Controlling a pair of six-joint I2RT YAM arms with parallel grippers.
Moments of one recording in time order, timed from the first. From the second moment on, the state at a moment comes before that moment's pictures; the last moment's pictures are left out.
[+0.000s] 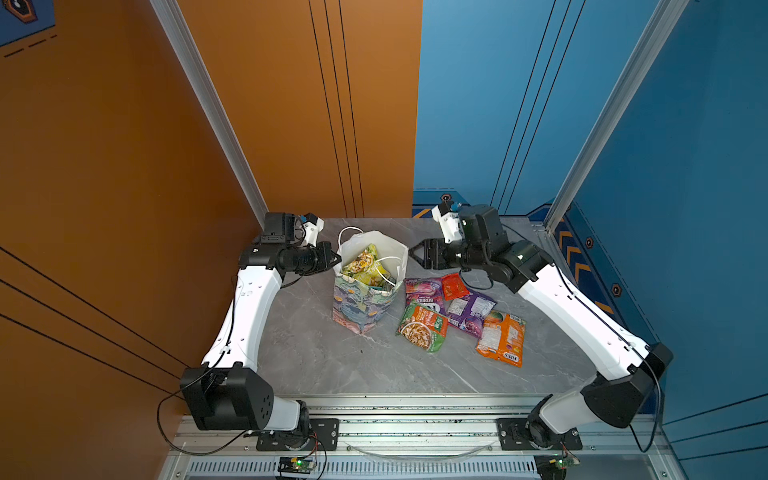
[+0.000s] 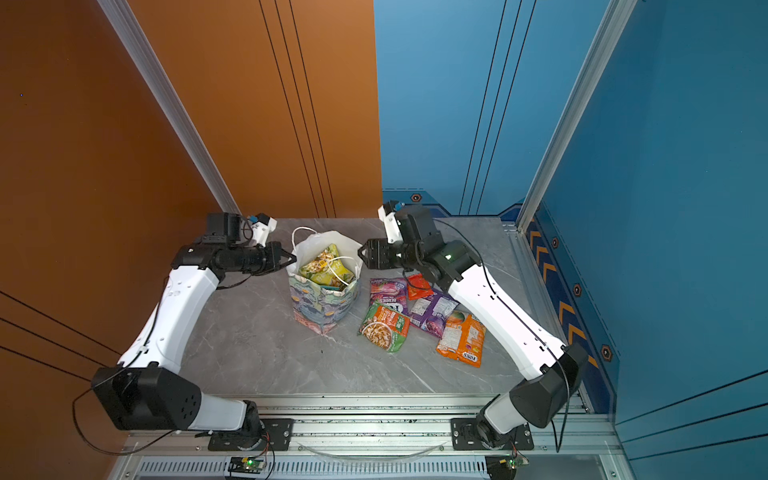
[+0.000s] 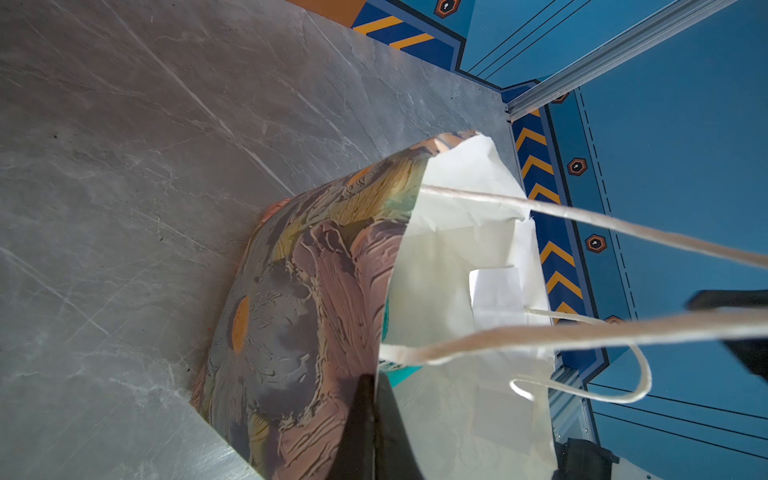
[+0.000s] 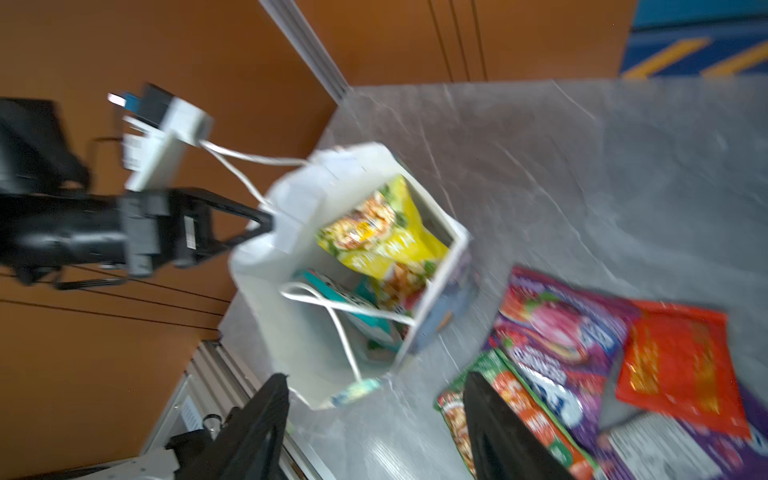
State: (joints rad) left arm 0.01 1.42 1.45 -0.89 0.60 -0.24; right arm 0.64 1.47 1.56 -0.69 -0.19 0.49
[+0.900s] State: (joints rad) left arm 0.02 1.42 1.44 -0.88 0.60 -0.24; right arm 0.66 1.24 0.53 -0.13 -0.08 1.13
